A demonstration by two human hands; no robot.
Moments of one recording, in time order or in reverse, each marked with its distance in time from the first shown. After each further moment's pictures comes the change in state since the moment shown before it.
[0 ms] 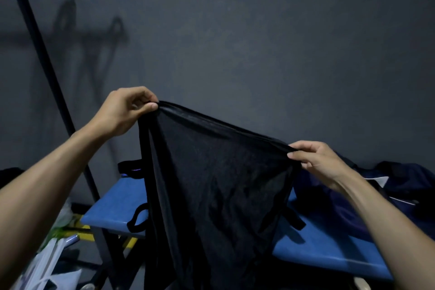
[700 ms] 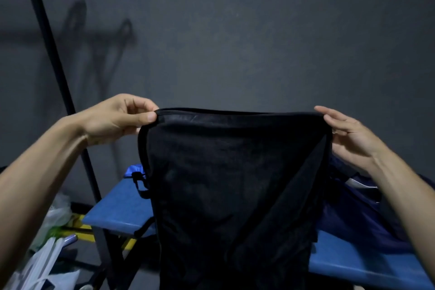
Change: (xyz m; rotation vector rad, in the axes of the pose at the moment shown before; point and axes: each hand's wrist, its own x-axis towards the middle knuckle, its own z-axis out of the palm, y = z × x) left_hand -0.020 0.011 -0.034 -0.780 -0.478 -0.266; right_hand -0.003 -0.088 -0.011 0.241 0.006 -0.036
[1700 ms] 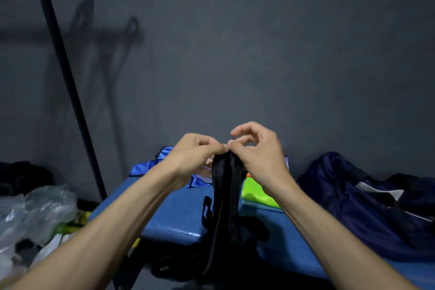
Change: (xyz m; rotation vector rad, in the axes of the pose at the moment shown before) left_hand 0.025 -0.012 0.154 -0.108 0.287 -0.253; right_hand -0.028 0.084 0.187 -0.538 0.060 -0.250
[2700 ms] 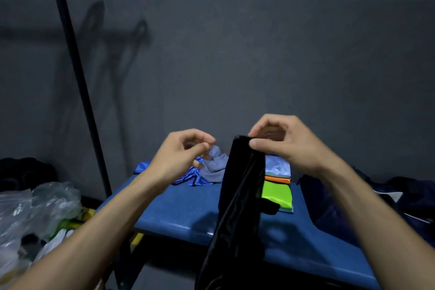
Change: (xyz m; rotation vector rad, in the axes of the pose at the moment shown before) left_hand -0.030 -0.011 -0.033 0.060 0.127 0.253; right_hand 0.006 -0.040 -0.068 -0.131 -0.413 -0.153
